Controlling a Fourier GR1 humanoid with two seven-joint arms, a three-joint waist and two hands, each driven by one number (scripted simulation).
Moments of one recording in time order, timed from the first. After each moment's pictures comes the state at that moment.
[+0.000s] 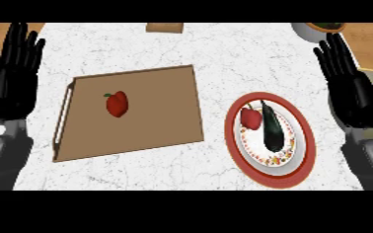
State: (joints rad) left arm -0.30 0.48 0.01 -1.46 0.40 0.23 -0.12; right arm -0.28 -0.50 0.11 -1.43 -0.41 -0.10 -0.22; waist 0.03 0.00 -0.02
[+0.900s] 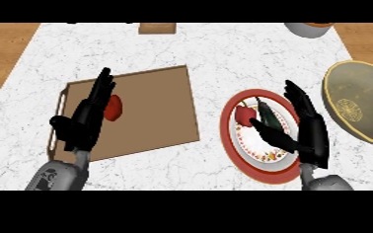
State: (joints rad) left arm -0.17 0.31 -0.28 -1.48 0.23 0.29 -0.02; right arm -0.07 -0.30 0.28 -1.51 -0.10 -0.59 -0.08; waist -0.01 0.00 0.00
